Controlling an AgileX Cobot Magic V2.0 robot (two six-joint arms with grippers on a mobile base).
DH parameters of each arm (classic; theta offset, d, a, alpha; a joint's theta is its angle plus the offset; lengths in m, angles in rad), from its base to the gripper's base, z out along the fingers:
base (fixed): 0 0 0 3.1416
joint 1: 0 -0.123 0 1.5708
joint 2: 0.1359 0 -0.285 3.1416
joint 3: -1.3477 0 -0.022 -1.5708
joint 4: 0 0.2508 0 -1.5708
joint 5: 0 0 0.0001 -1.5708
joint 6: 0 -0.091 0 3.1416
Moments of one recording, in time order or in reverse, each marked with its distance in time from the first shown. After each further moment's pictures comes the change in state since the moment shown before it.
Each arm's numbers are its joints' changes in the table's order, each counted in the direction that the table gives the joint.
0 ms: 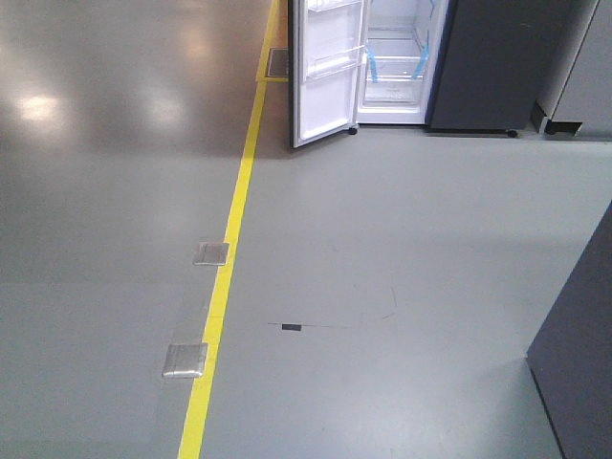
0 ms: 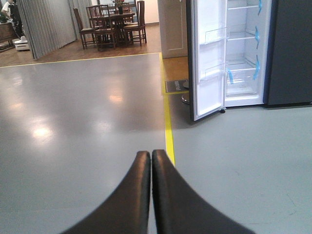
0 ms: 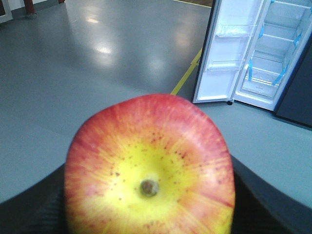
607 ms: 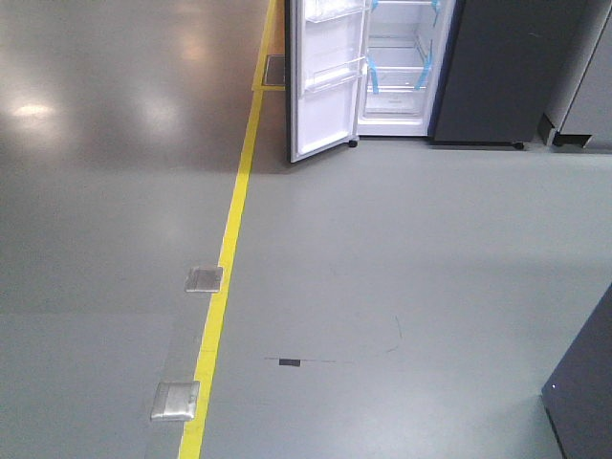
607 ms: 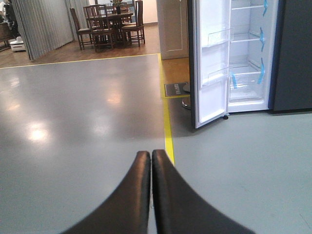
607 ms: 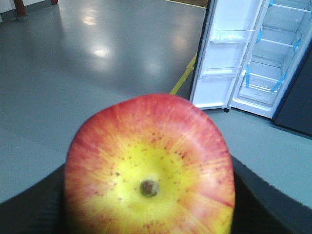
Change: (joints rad) left arm 0.000 0.000 0.000 0.000 0.000 0.000; right arm 0.000 0.000 0.000 0.000 0.000 0.000
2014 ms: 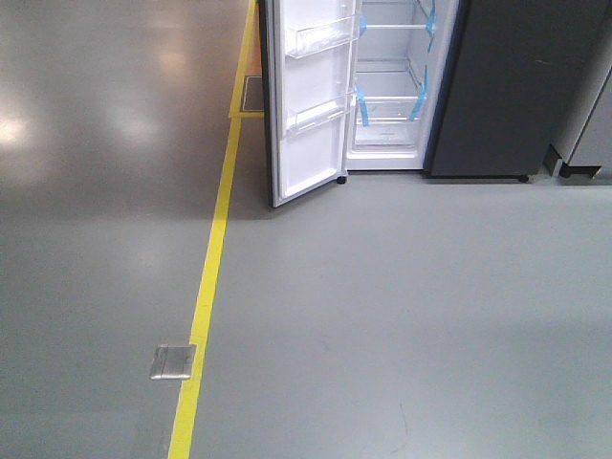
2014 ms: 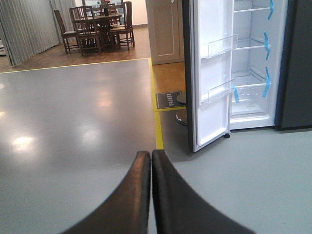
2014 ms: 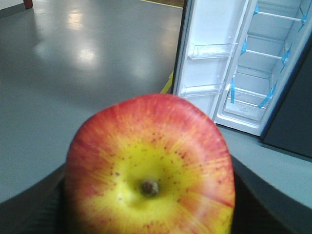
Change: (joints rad) left arm 0.000 0.000 0.000 0.000 0.000 0.000; right arm 0.000 0.000 0.000 0.000 0.000 0.000
